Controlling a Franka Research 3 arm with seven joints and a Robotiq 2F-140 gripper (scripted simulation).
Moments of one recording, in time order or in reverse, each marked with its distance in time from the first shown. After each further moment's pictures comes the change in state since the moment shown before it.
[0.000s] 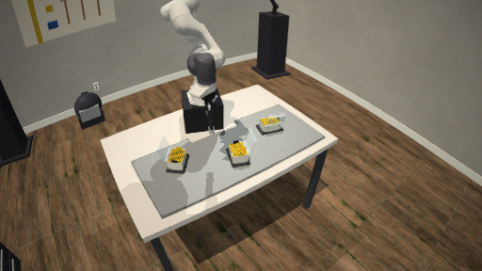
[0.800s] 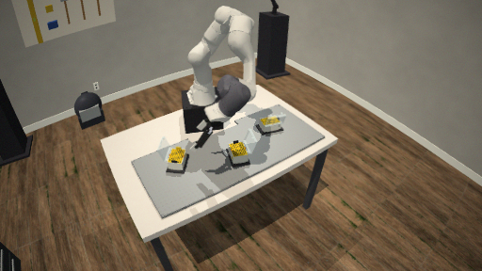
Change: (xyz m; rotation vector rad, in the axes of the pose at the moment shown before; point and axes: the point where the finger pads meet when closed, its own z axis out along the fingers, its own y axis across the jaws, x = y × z) arm 0.077 -0.083 0.017 -0.110 0.648 0.291
